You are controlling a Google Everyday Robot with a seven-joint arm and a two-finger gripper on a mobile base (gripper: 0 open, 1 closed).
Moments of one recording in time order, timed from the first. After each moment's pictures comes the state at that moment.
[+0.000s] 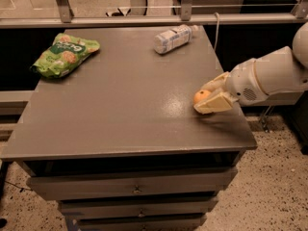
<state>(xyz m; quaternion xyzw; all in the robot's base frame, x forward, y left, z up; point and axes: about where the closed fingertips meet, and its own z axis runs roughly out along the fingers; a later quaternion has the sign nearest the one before) 0.529 -0.144 0.851 -0.52 0.77 0.17 0.34</state>
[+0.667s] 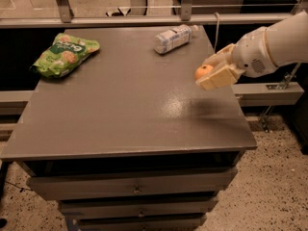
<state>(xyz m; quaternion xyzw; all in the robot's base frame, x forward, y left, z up) 0.554 -0.144 0.916 -0.53 0.74 0.16 0.38</state>
